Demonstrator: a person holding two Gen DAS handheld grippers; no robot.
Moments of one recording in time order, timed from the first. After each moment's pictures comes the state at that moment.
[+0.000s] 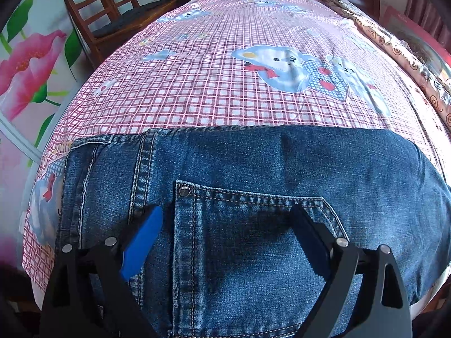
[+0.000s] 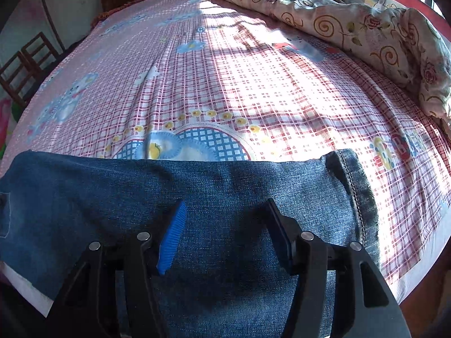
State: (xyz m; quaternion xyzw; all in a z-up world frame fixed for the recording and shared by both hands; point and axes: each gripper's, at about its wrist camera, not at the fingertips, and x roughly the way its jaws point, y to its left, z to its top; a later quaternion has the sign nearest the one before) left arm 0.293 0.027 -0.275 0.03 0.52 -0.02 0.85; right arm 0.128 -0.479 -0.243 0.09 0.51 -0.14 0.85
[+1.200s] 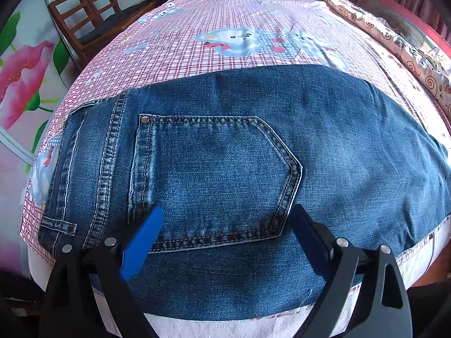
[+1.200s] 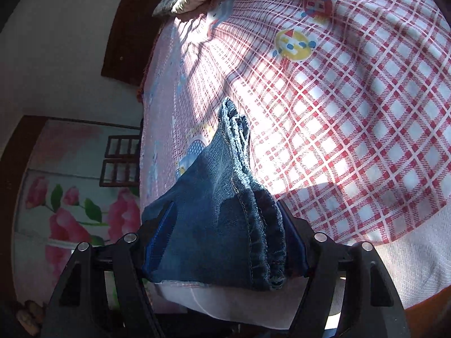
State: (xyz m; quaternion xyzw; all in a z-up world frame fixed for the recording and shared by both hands) left arm 0.218 -0.008 -0.272 0.06 0.53 -0.05 0.85; right arm 0.020 -0.630 -0.270 0.54 0.42 0.05 0.73
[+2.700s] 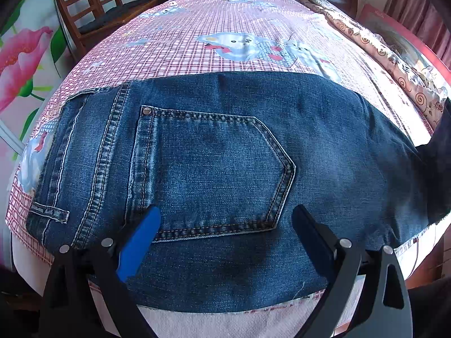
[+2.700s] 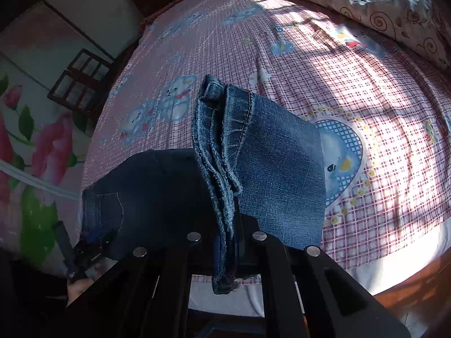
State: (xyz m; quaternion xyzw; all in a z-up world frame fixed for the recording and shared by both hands) left arm 0.209 0.011 -0.267 0.01 0.52 -0.08 0.85; right arm 0.140 -0.360 -0.144 0.22 0.53 0.01 0.82
